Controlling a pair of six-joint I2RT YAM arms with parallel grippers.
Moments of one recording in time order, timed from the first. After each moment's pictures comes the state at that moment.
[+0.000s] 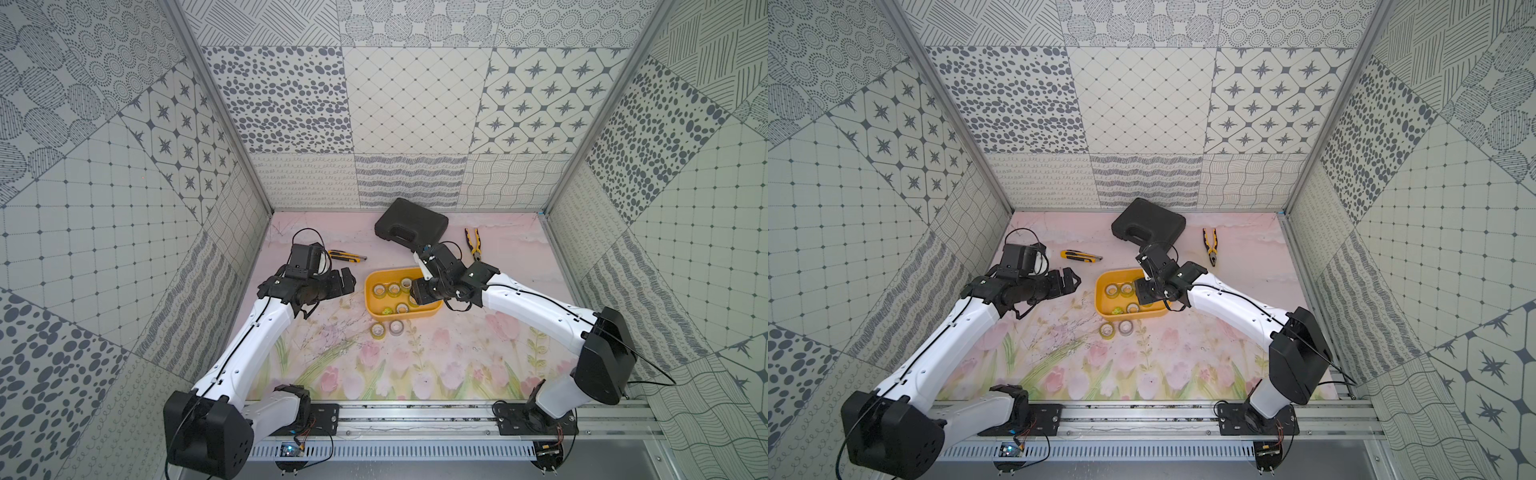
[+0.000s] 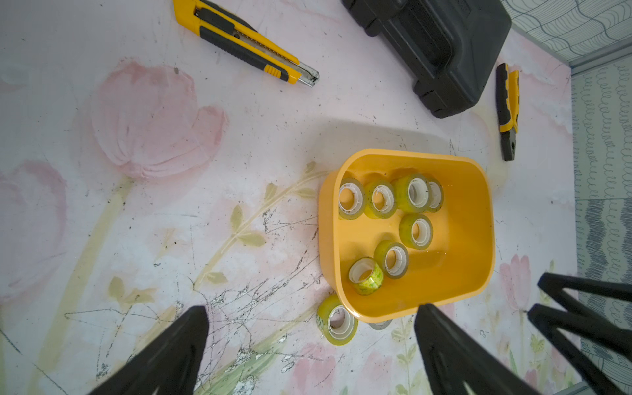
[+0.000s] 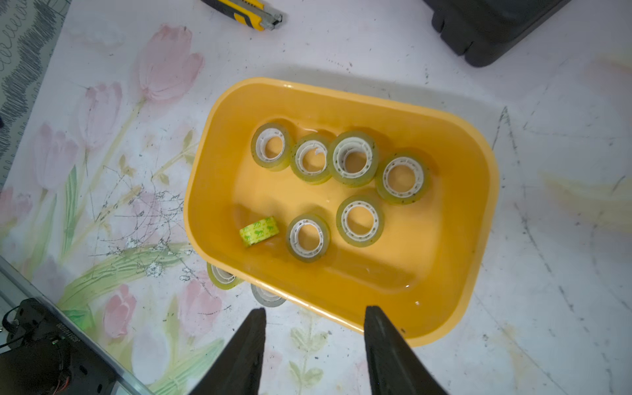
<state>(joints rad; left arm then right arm) -0.15 1.17 1.00 -0.74 0.18 -0.42 0.83 1.56 1.24 -0.65 0.03 0.45</state>
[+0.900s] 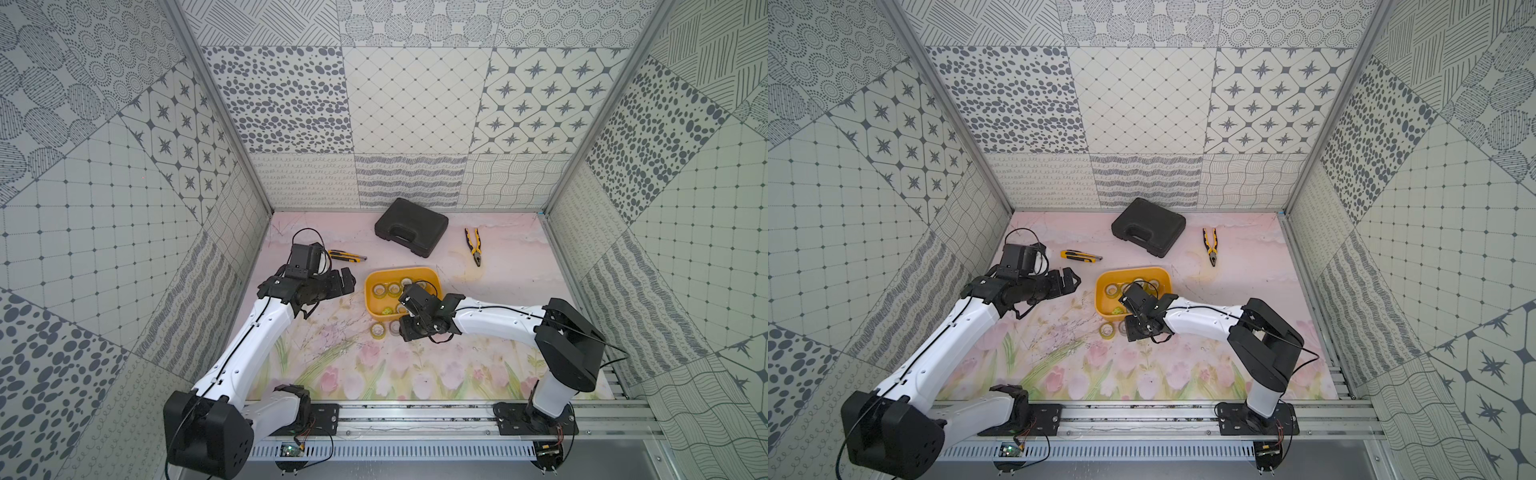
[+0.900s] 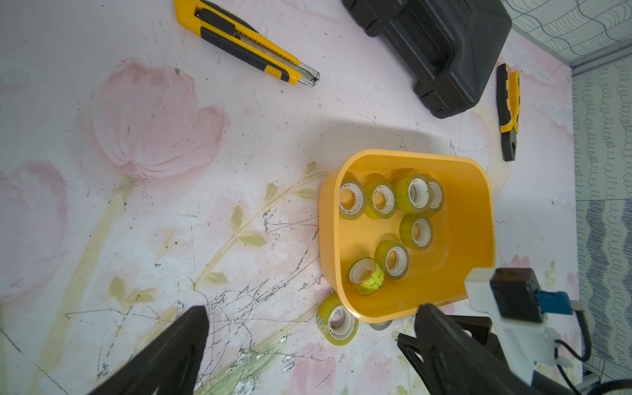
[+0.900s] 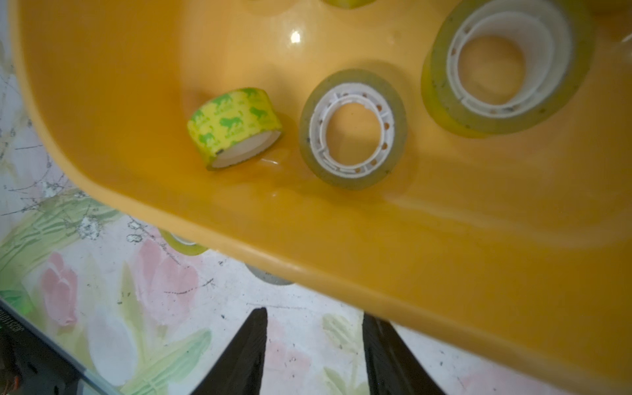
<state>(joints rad) -0.15 1.17 1.00 -0.74 0.18 -0.42 0.97 1.74 1.07 -0.46 0.01 0.66</state>
